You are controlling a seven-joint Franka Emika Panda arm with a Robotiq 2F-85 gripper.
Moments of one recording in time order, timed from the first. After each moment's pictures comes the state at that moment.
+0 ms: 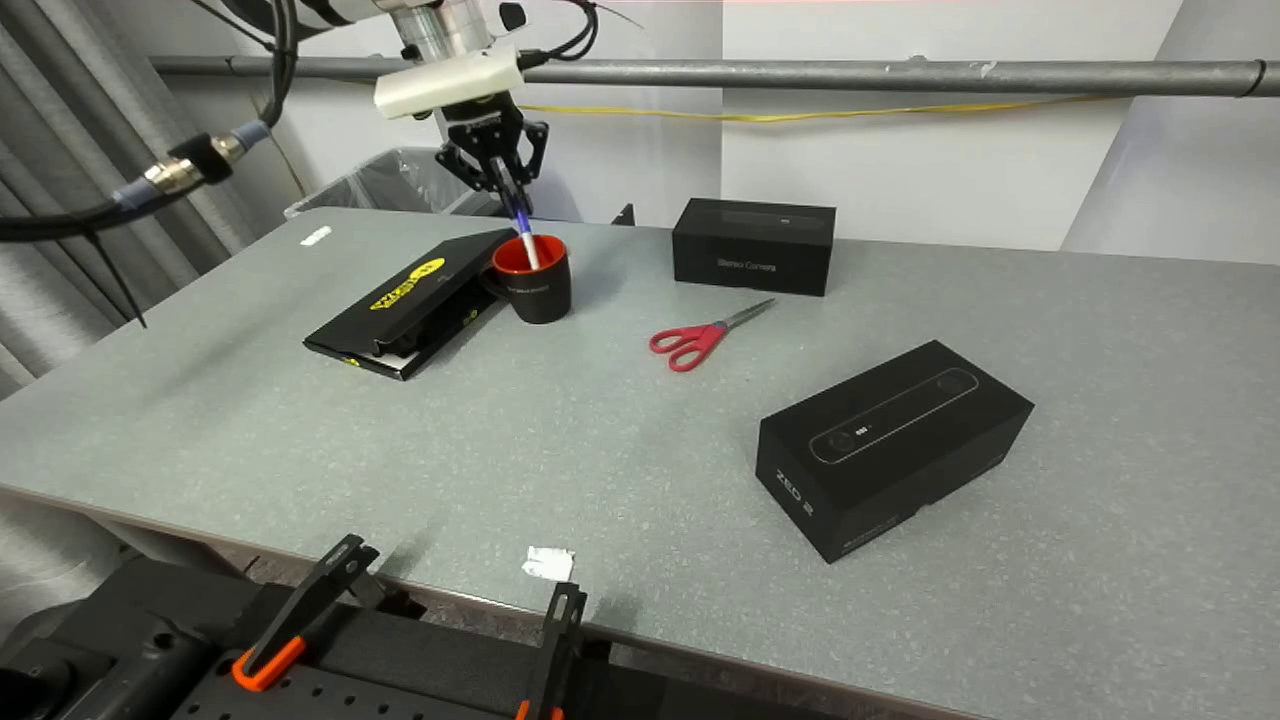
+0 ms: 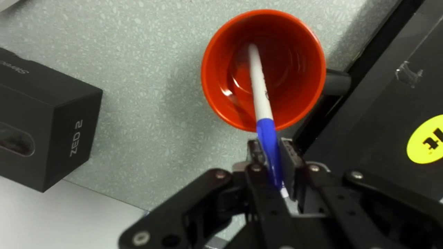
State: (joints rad) arm 0.16 0.52 0.03 -1.85 -0.23 2.40 0.04
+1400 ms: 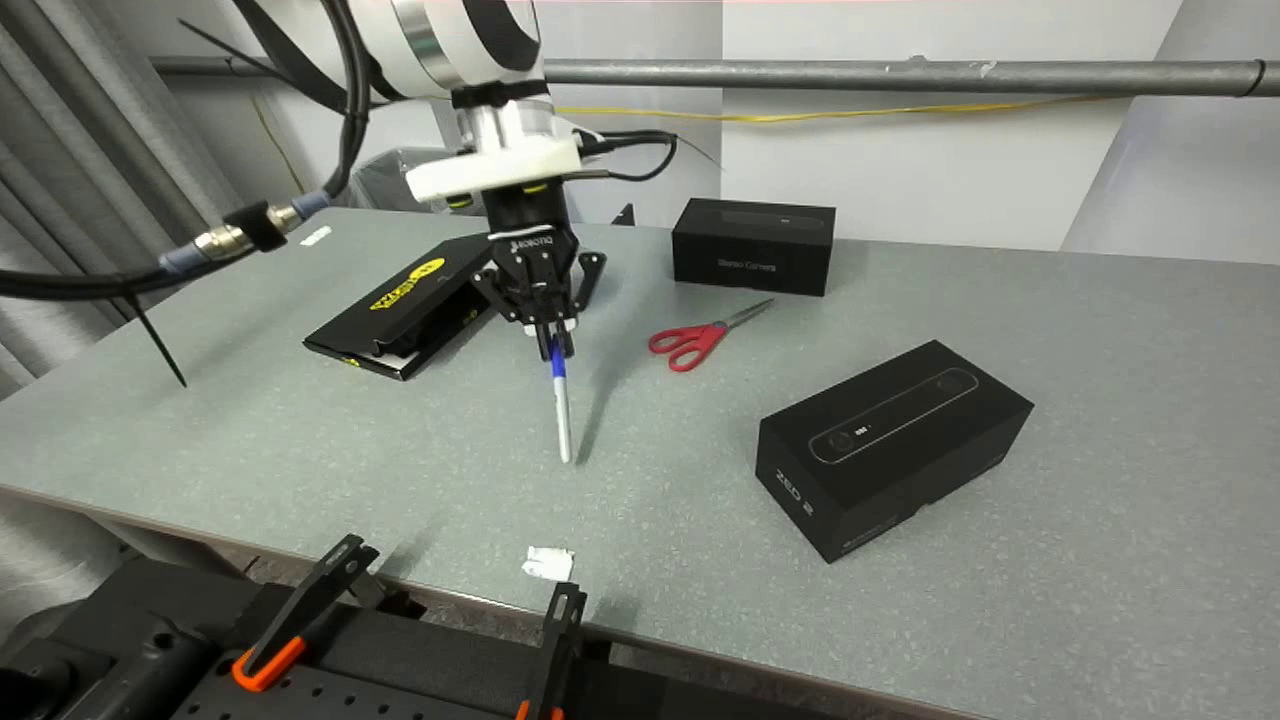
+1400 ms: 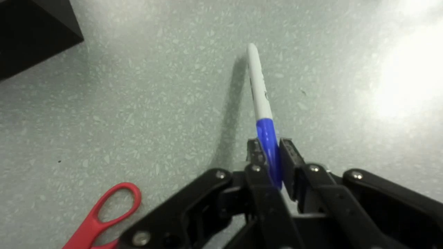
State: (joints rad) arm 0.08 0.48 -0.01 -2.08 -0.21 2.10 -0.03
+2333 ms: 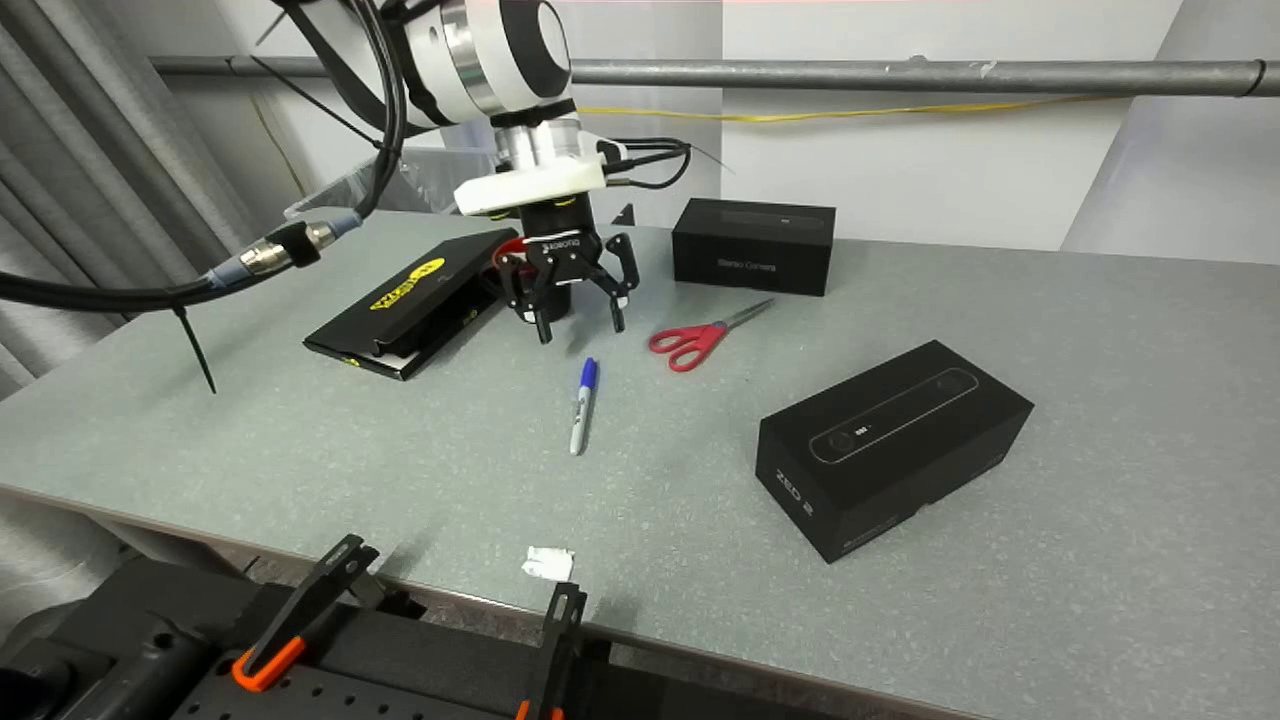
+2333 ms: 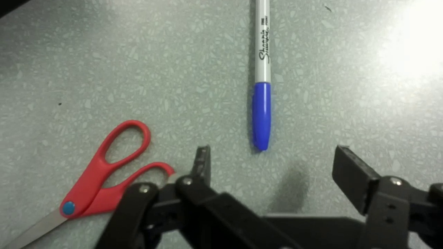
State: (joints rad) arm 0.07 0.63 -0.02 -1.91 -0.21 2.13 0.00
